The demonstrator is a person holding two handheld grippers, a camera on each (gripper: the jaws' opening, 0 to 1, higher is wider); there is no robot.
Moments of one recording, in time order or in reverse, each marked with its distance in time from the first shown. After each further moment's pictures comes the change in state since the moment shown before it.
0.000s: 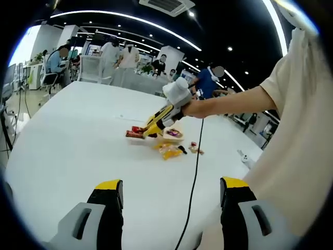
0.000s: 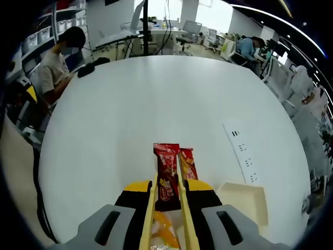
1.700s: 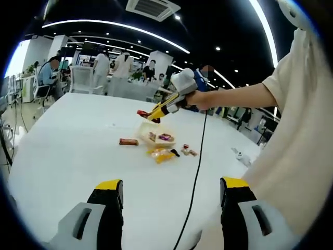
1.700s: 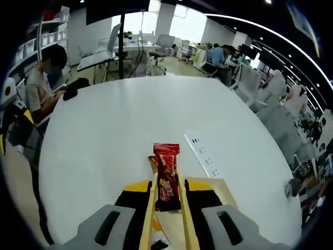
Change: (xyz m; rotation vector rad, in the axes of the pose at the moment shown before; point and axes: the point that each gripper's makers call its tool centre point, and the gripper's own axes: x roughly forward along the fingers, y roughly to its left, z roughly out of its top) left arm -0.014 -0.018 0.006 0.081 -0.033 -0.049; right arm -0.084 -0.046 0.010 0.102 -0.102 -0.199
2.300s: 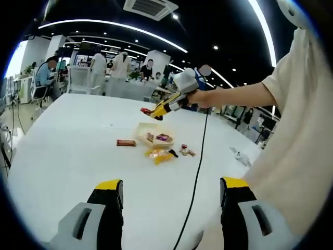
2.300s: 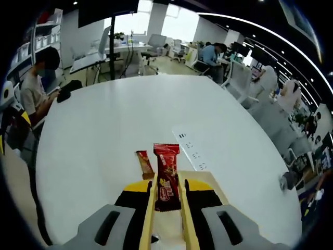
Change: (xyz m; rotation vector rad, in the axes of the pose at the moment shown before) left arm 0.009 -0.002 0.004 0.010 0.006 -0.019; right arm -0.014 -0.028 -0.015 0.036 0.004 -0.047
